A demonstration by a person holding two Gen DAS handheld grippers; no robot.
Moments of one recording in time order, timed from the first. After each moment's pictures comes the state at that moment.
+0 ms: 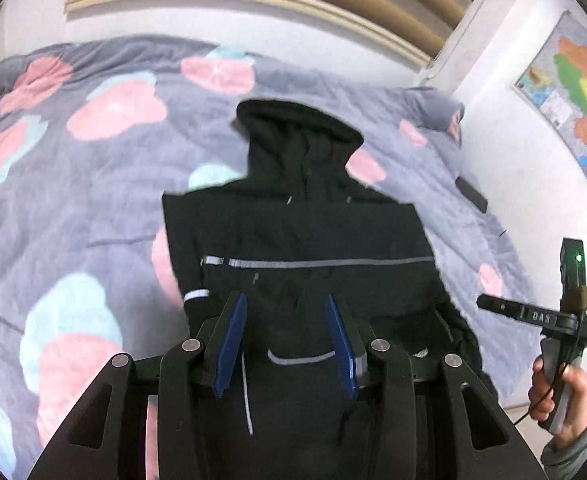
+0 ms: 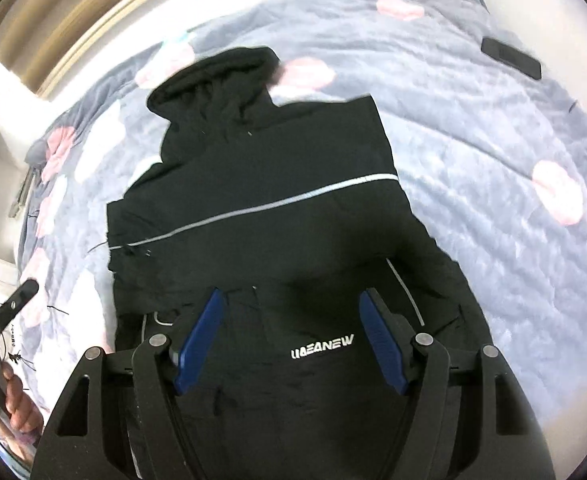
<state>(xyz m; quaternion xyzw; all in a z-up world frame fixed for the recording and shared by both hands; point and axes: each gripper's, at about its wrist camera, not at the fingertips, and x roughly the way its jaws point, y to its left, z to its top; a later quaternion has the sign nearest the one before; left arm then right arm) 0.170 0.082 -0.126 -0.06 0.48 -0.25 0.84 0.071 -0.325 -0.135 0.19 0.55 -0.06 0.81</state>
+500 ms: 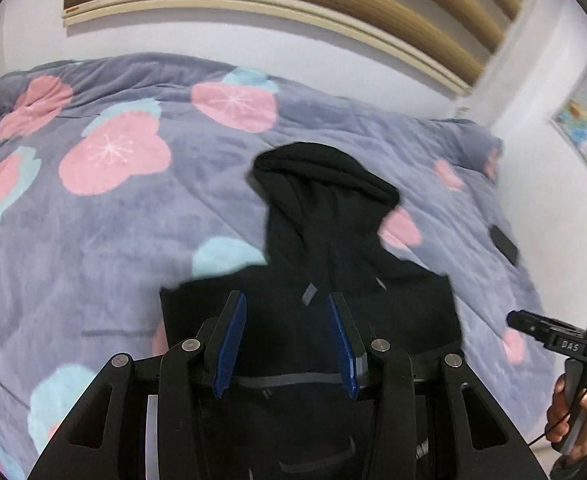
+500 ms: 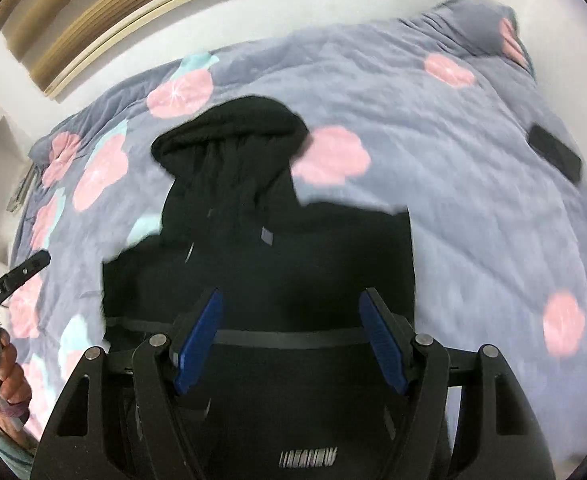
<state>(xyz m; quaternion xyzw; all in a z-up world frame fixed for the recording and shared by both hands) 0.303 0.042 -0.123 -0.07 0.48 -0.18 0.85 0.231 -0.357 -0.123 0.13 0.52 -0.03 0.84</state>
